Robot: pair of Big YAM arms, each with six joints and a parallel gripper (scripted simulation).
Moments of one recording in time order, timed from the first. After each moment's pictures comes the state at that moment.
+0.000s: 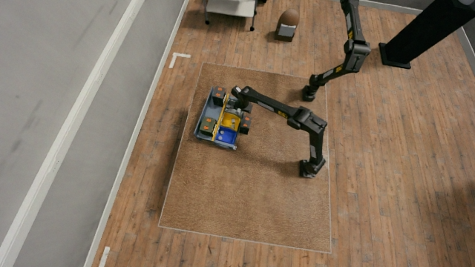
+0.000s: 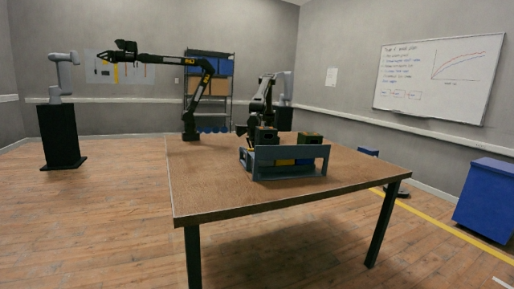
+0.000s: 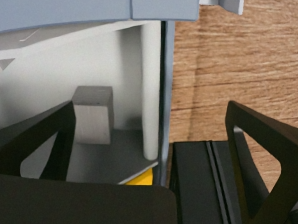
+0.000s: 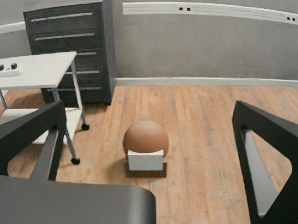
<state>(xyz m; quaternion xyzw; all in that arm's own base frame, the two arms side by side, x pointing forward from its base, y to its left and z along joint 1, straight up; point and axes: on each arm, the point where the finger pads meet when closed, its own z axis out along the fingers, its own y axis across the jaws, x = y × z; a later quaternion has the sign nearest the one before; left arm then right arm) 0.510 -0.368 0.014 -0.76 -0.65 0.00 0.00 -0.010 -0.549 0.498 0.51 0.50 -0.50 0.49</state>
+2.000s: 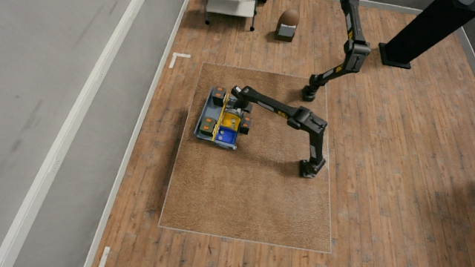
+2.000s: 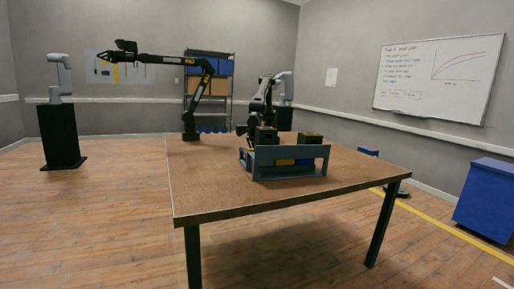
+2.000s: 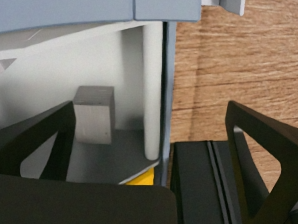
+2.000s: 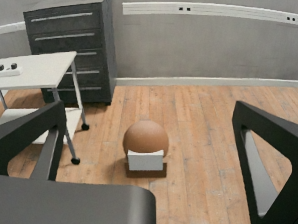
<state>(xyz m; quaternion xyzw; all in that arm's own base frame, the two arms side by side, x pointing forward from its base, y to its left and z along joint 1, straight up) 0.511 -0.368 0.015 -0.76 -0.65 0.00 0.00 -0.010 -0.549 0.498 0.51 0.50 -0.50 0.49</state>
